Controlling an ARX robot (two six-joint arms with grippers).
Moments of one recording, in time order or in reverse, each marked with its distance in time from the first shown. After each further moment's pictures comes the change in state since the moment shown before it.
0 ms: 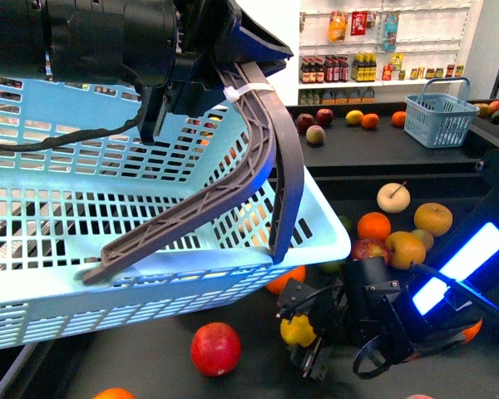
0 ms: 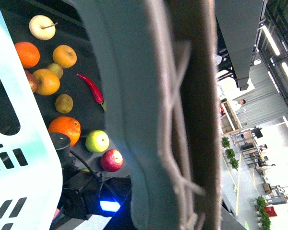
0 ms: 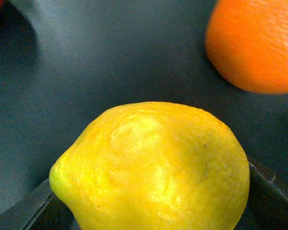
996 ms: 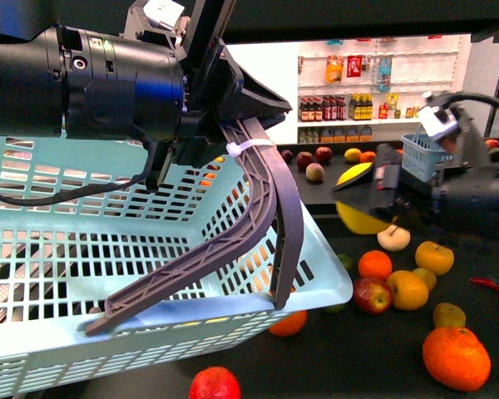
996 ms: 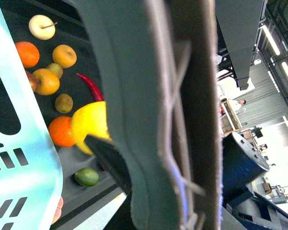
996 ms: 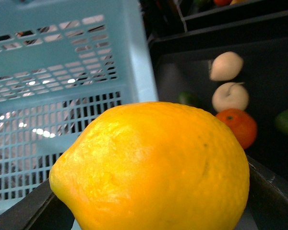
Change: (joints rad) left arm 0.000 0.000 0.000 0.000 0.000 0.000; right arm -0.021 -1.036 -0.743 0.099 -0.193 1.110
